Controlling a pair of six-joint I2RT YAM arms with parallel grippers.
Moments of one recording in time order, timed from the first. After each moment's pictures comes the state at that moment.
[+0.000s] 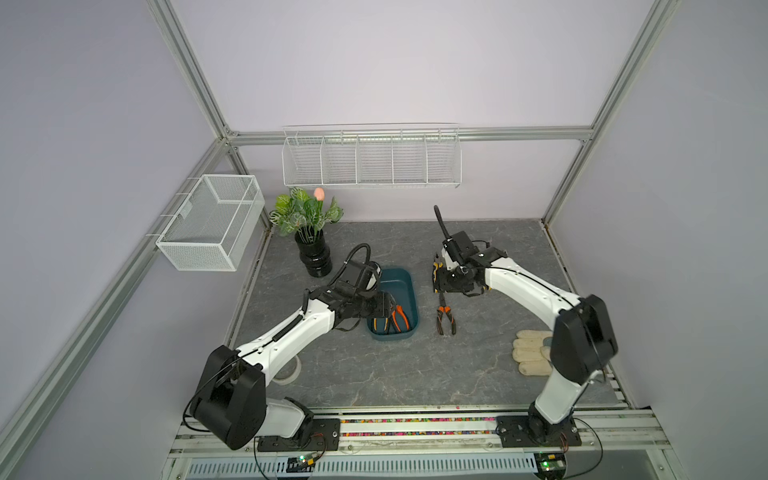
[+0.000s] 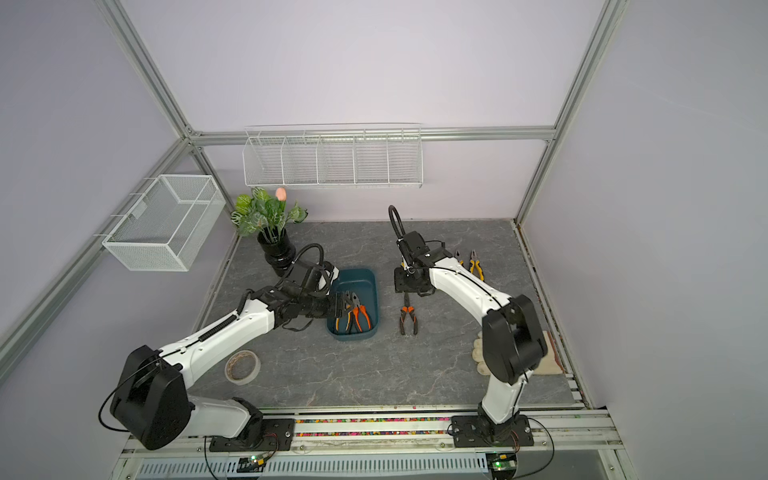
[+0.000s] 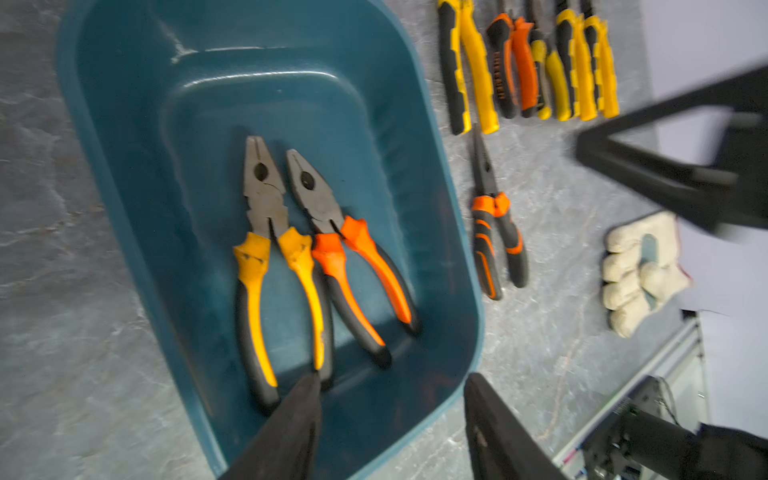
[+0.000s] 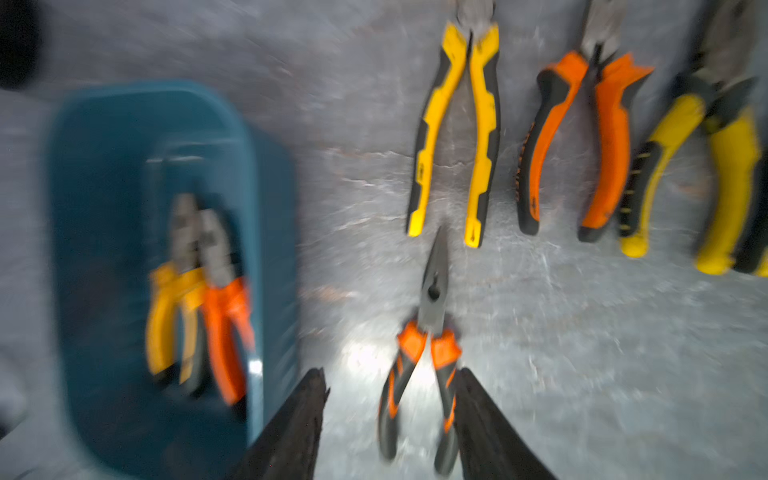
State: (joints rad) left arm -0.59 1.42 0.99 -0.50 0.25 -0.48; right arm 0.54 1.71 1.41 -0.78 -0.04 0.43
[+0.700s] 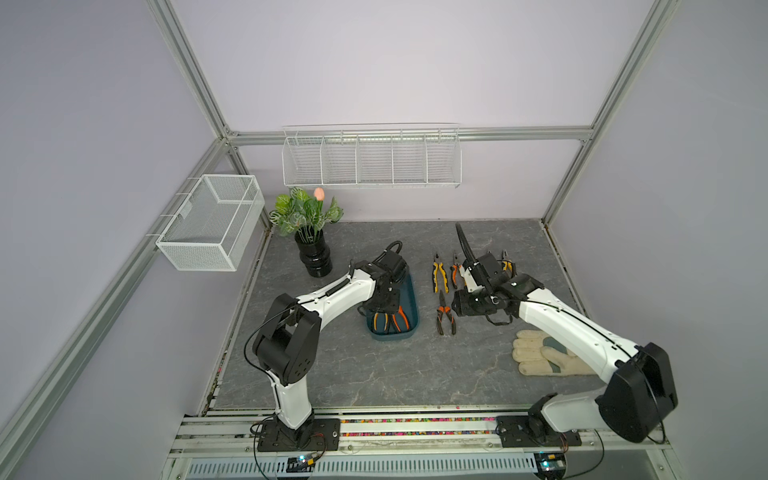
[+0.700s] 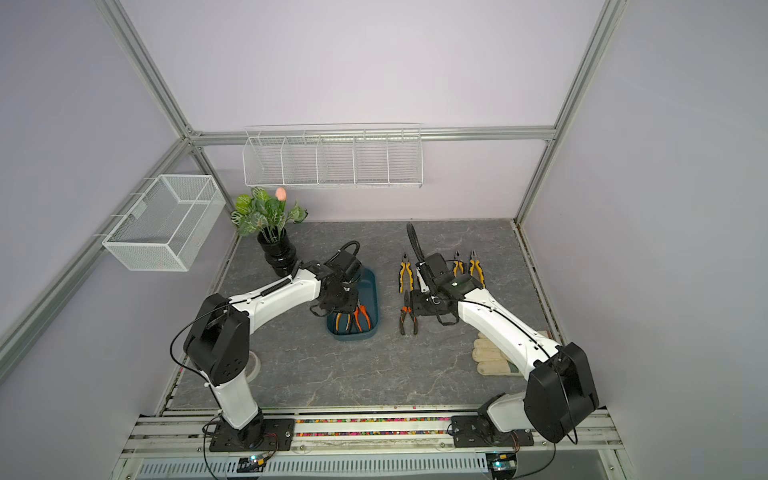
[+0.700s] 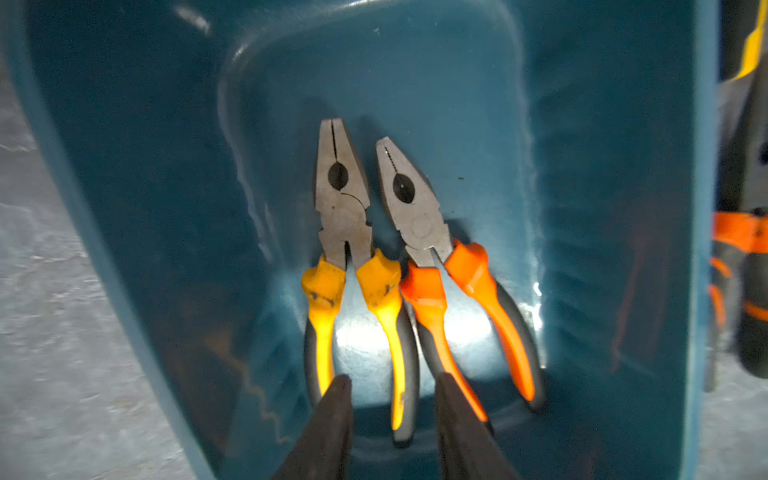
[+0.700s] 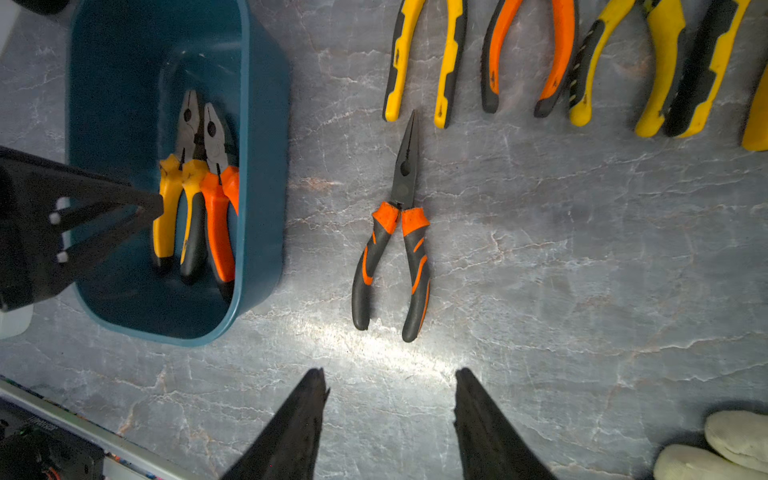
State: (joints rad) left arm -0.69 1.84 1.38 -0.87 -0.07 -0.47; right arm 0.54 1.40 1.09 -0.77 -0.06 0.41
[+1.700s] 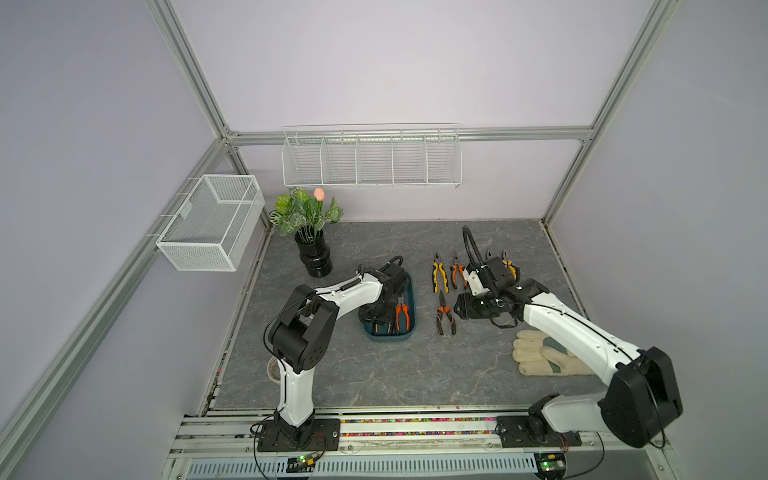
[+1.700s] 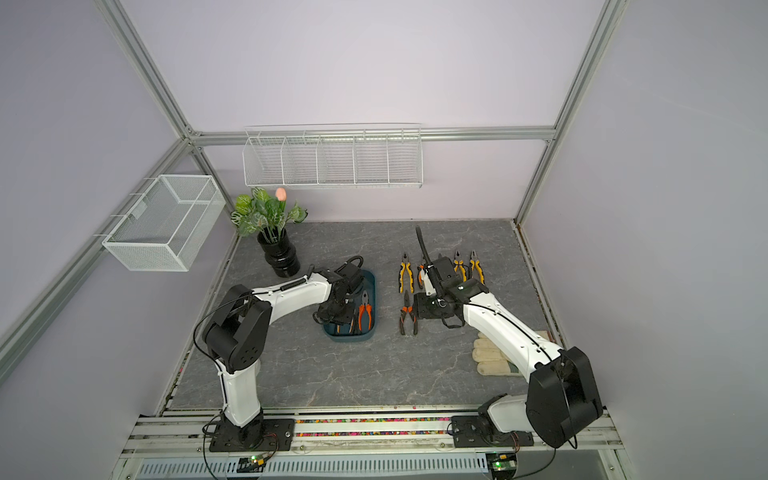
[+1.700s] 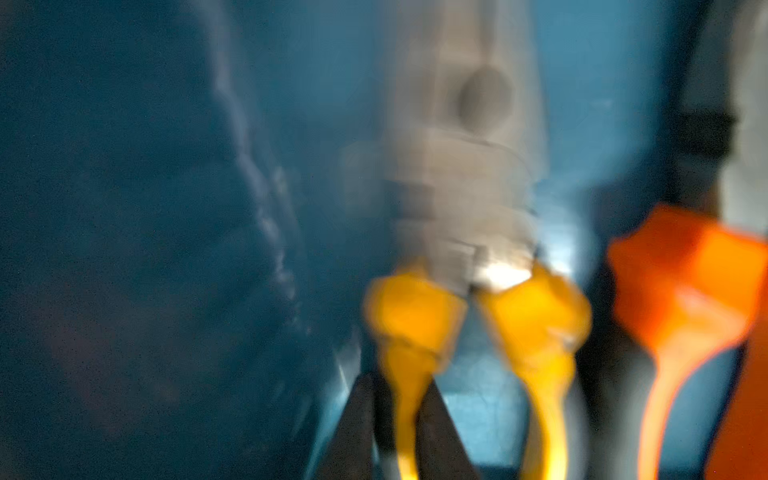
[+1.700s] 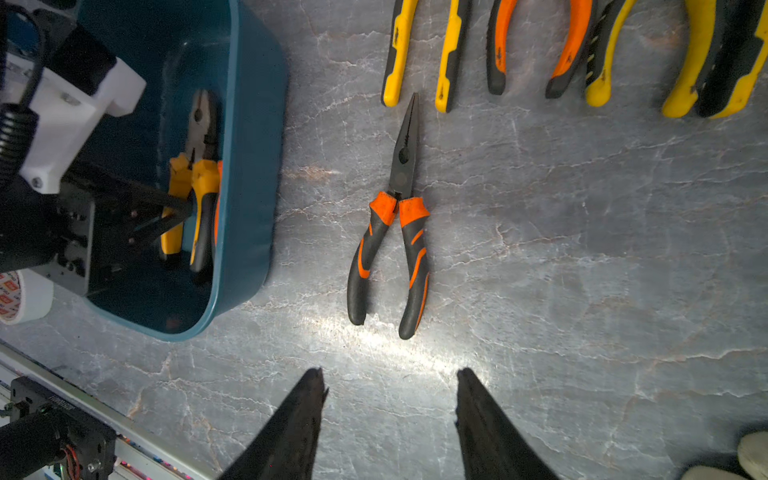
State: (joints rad) left arm -0.69 1.94 1.32 -0.89 -0.13 -0.43; right arm 0.48 1.37 1.02 -0.73 -0.14 0.38
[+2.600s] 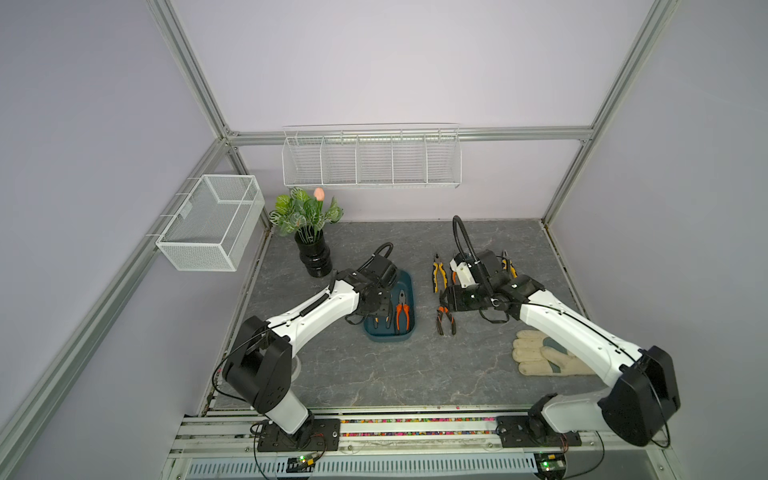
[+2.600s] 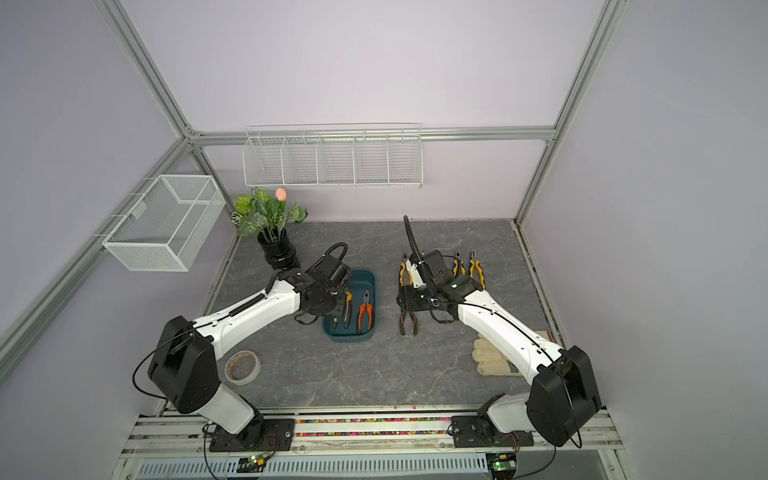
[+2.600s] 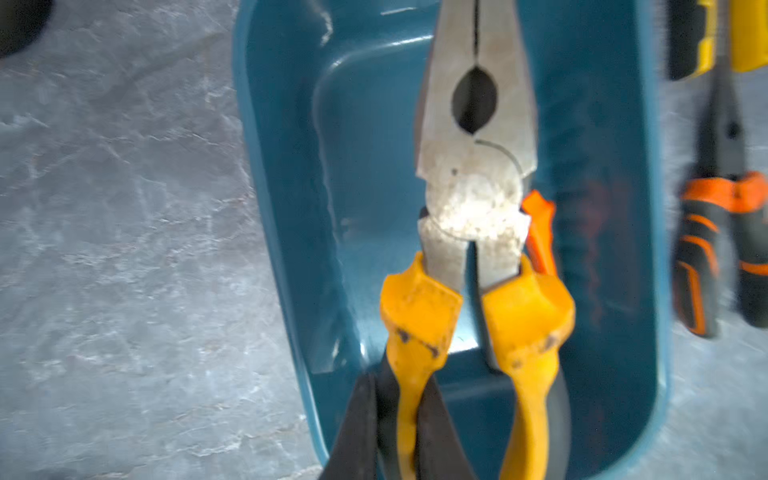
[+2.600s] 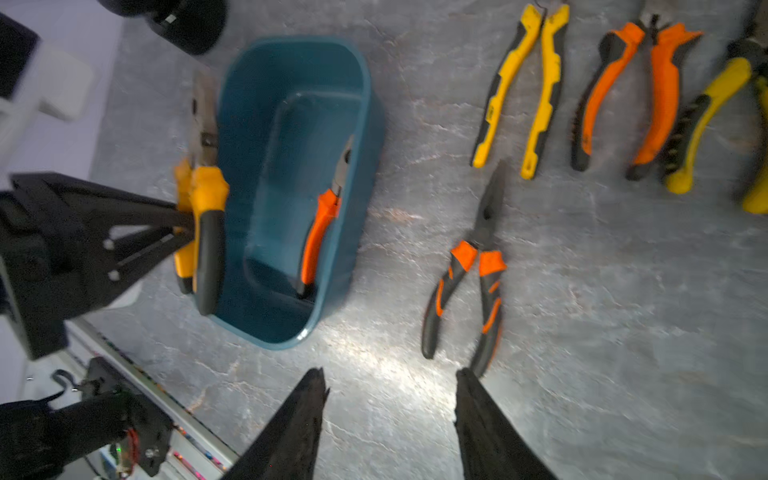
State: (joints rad) left arm -0.69 1.59 1.21 -0.83 -0.12 -0.46; right arm 0.57 1.38 1.10 -0.63 -0.20 0.42
